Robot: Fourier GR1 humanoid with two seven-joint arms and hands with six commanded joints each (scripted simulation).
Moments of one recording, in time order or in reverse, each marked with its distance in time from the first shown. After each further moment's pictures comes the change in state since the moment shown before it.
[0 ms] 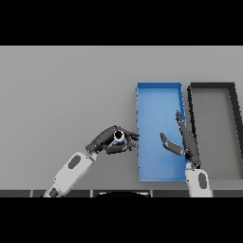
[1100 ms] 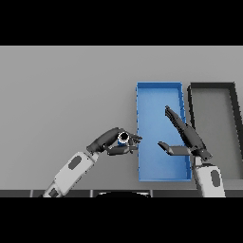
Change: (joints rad) left arm -0.010 0.007 -0.019 -0.025 -0.012 -0.026 0.064; right arm -0.081 -0.146 0.017 -0.220 -0.317 0.268 0.137
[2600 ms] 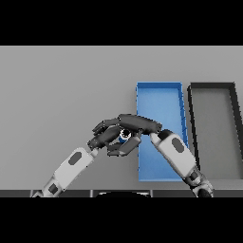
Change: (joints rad) left arm -0.067 0.024 0.003 0.038 -0.063 -0.052 0.036; right arm -0.614 0.119 0.307 0.180 -0.093 0.259 0.350
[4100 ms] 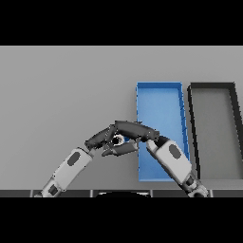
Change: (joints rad) left arm 0.027 -0.002 0.036 0.012 -0.072 -0.066 -0.045; right arm 0.058 0.067 0.026 -0.070 -0.015 -0.050 -0.063
